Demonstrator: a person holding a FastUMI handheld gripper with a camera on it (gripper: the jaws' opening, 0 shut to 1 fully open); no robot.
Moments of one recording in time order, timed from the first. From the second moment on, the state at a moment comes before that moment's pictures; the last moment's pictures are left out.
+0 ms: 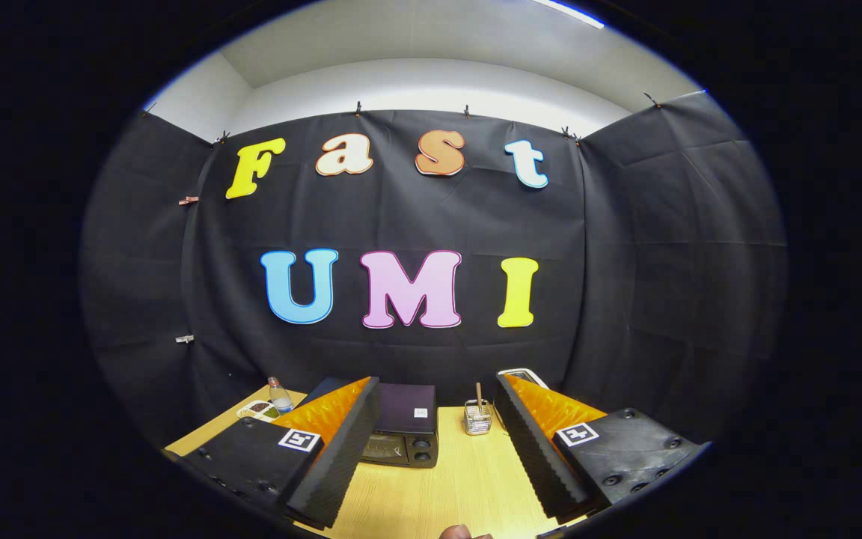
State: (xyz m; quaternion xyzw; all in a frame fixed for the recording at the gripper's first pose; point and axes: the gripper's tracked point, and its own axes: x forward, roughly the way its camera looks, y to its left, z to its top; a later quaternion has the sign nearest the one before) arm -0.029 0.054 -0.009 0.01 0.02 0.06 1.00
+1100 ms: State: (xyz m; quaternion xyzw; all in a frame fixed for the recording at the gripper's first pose) arm -0.025 0.049 0.004 -0.01 0.01 0.05 1.00
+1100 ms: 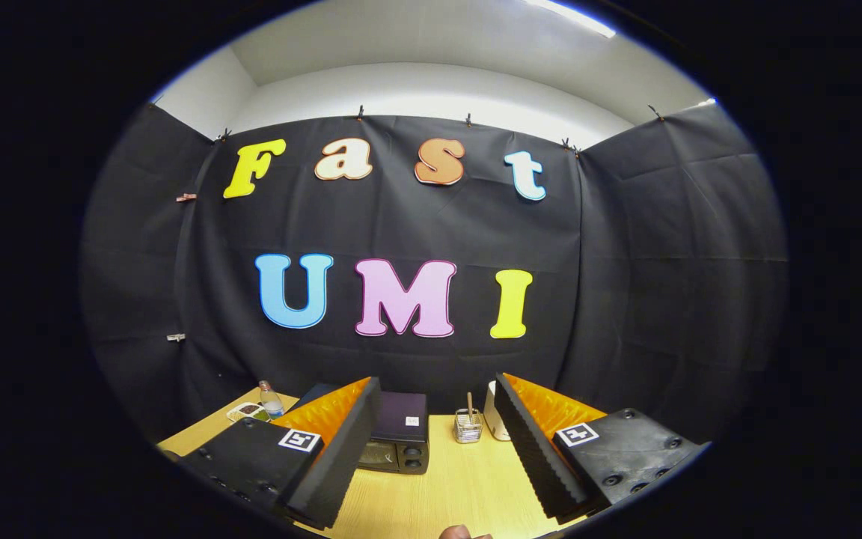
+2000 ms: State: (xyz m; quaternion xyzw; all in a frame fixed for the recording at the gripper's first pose) arm -0.024 0.052 0.004 -0.01 0.01 0.05 1.00
